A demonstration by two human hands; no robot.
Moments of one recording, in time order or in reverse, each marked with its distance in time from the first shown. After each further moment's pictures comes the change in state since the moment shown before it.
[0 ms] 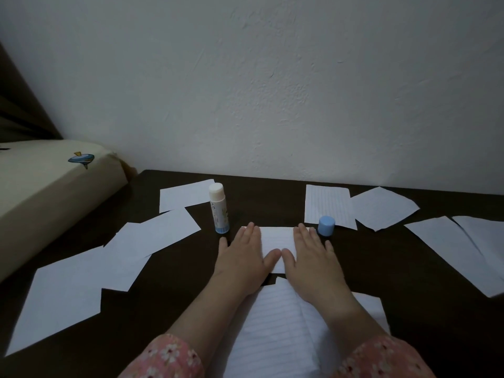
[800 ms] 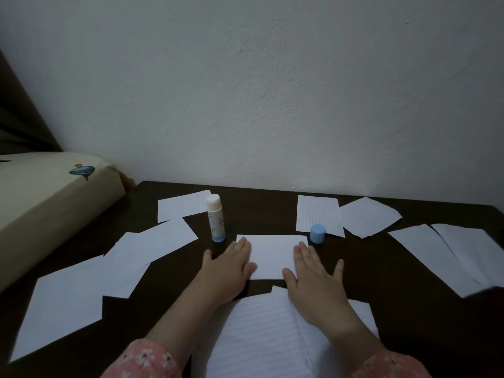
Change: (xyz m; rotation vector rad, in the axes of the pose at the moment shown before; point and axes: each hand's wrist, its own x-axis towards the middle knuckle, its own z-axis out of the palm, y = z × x) left_hand -0.016 -0.021 -0.013 -0.027 -0.101 0.095; right_hand -0.031 0.008 -0.006 -0.083 -0.082 0.032
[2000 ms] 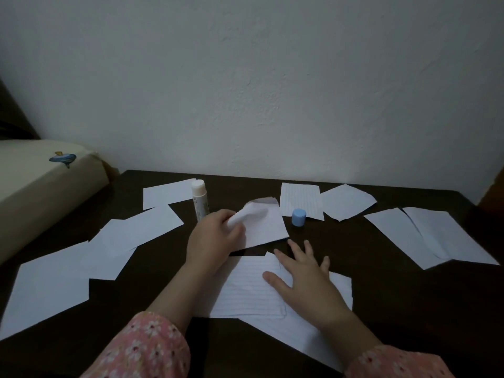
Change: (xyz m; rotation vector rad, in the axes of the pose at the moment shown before) left_hand -0.005 0.018 -0.005 -0.502 0.603 -0.076; right_hand -0.034 0.019 0.007 0.250 0.064 -0.088
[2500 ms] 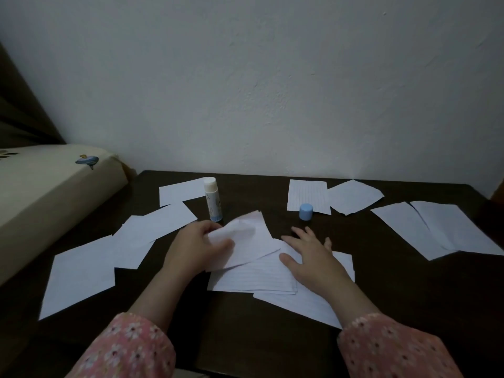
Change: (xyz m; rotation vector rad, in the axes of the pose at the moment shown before) left_hand -0.031 -0.013 -0.053 0.037 -0.160 -0.179; right_hand 0.018 0.008 -0.006 0.051 0.043 -0.053
